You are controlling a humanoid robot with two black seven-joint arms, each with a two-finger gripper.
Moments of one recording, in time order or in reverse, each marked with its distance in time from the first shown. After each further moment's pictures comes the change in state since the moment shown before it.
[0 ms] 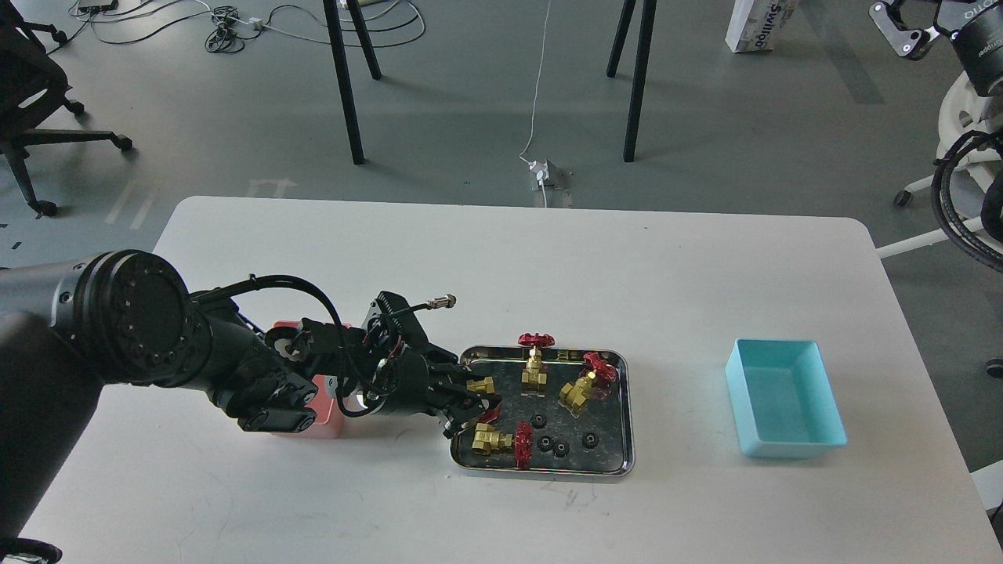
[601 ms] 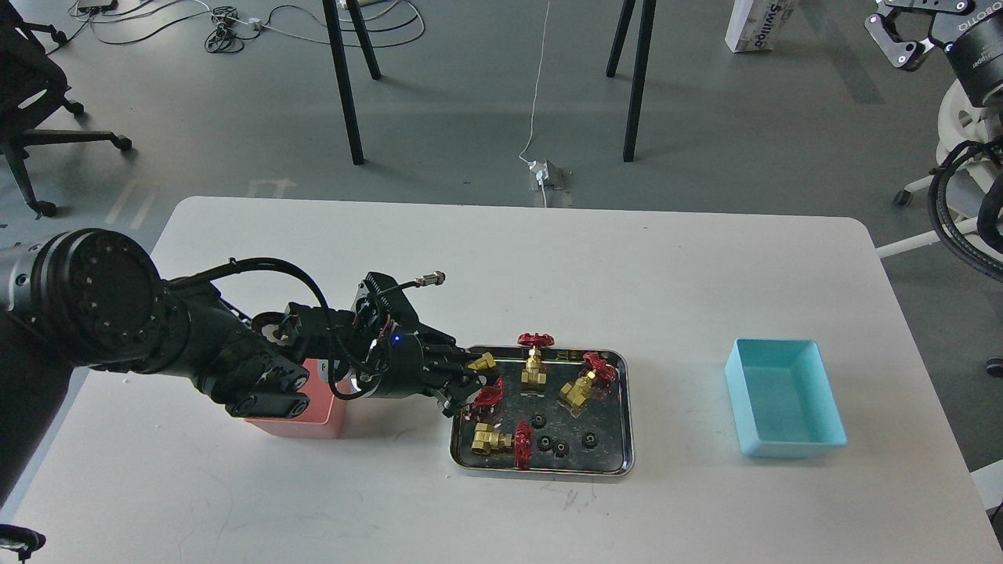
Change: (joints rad) left arm -0.061 0.083 -0.086 -0.088 0.012 0.000 0.000; right arm -0.015 0.000 0.003 0.007 0.001 0.000 0.002
